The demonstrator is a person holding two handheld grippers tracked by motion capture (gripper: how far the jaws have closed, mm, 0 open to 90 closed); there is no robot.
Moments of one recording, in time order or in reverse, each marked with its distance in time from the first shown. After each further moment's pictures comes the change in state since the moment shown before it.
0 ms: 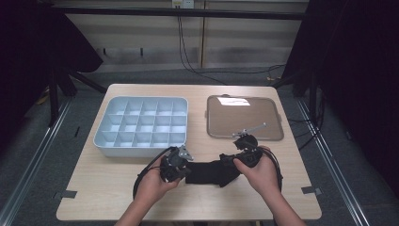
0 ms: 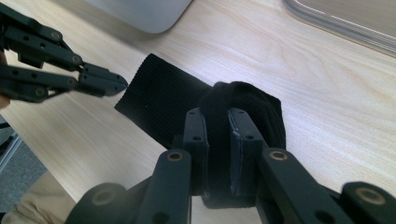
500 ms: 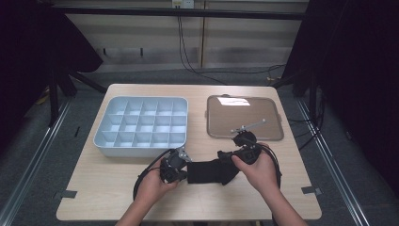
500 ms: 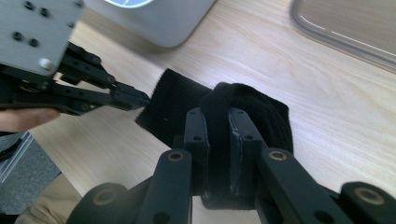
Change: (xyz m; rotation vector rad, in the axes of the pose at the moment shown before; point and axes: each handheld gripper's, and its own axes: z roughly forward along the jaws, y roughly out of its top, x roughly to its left) left arm 0.001 -0.004 0.015 0.018 -0.018 -0.019; right arm 0.010 0.011 -0.006 -0.023 0.024 -0.012
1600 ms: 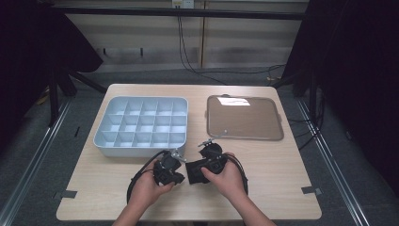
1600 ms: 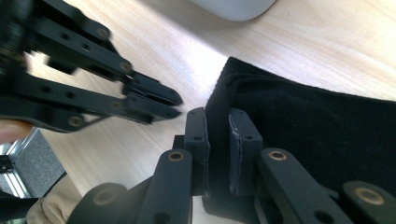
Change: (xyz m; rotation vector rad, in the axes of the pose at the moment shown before) left arm 0.001 -0.014 -0.017 0.020 -0.033 -0.096; right arm 0.046 -0.001 0.082 0.110 0.085 -0.059
